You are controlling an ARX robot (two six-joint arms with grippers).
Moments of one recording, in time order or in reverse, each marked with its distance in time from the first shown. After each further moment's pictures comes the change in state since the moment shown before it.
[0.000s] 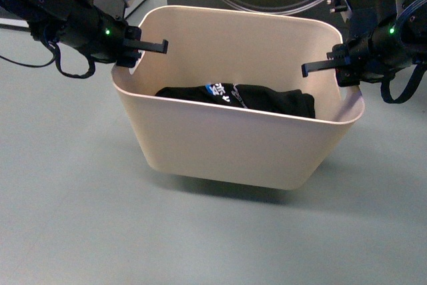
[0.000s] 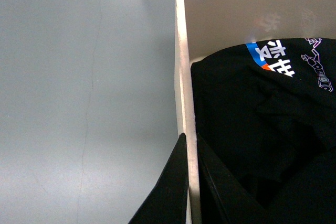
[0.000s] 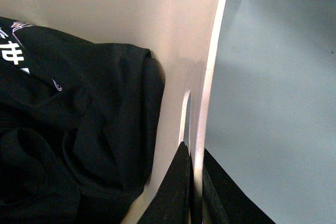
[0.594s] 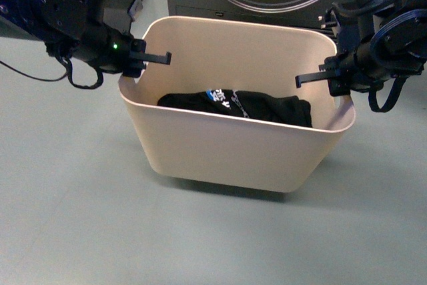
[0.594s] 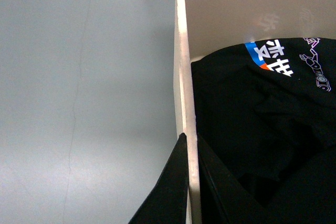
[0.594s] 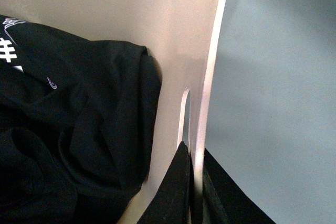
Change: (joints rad) left arm 0.002 0.089 0.039 0.034 0.013 -0.006; right arm 0.003 0.098 0.054 0.008 0.024 0.003
